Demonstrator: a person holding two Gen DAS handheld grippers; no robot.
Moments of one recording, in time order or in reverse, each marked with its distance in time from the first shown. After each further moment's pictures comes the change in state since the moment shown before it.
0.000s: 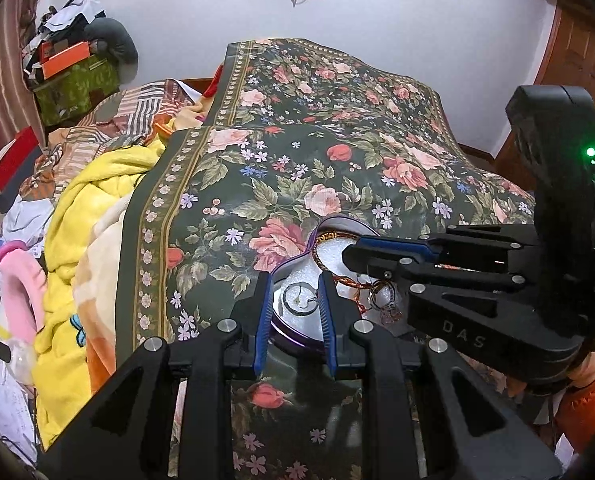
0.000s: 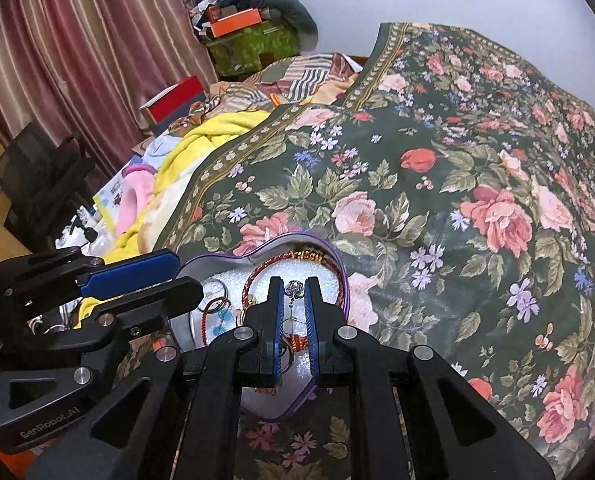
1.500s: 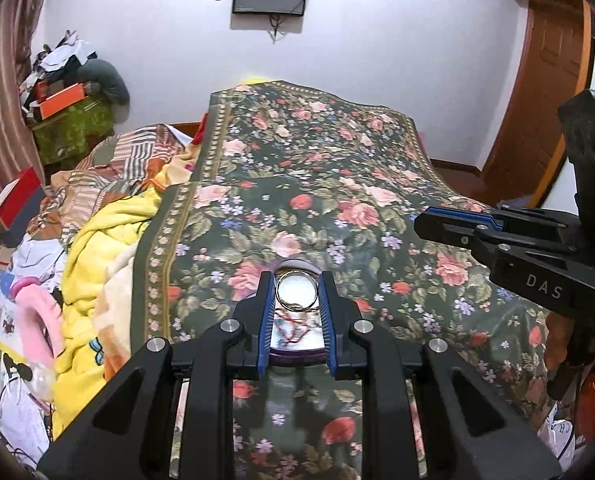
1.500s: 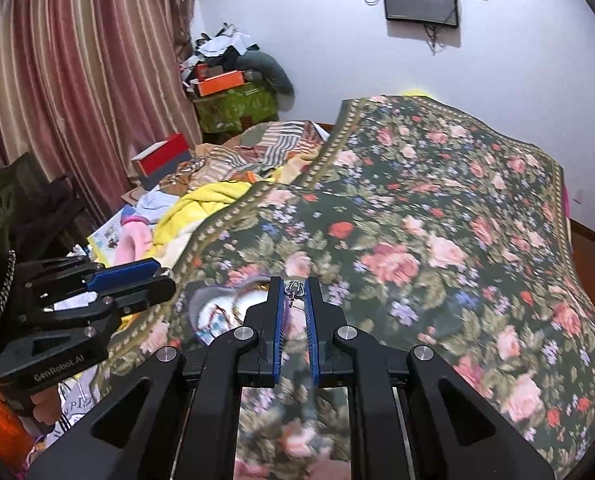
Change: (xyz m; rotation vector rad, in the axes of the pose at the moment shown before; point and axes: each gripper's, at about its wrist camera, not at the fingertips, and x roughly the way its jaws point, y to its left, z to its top) left arm -0.064 -0.032 0.013 0.062 -0.115 -0.008; right arm -0.106 -0.005 -0.001 -0.016 -0.218 -0.099
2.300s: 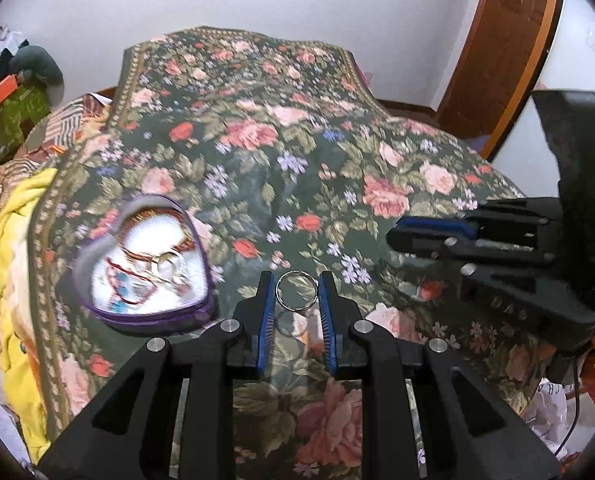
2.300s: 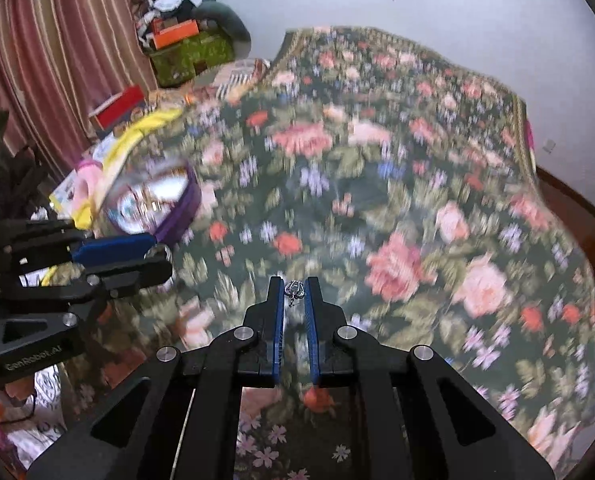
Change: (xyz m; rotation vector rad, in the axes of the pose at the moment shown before) left arm 0.055 -0.084 -0.035 0.111 0.177 -0.158; right arm -0.017 -0.059 -0.071 0.048 0.171 -0.132
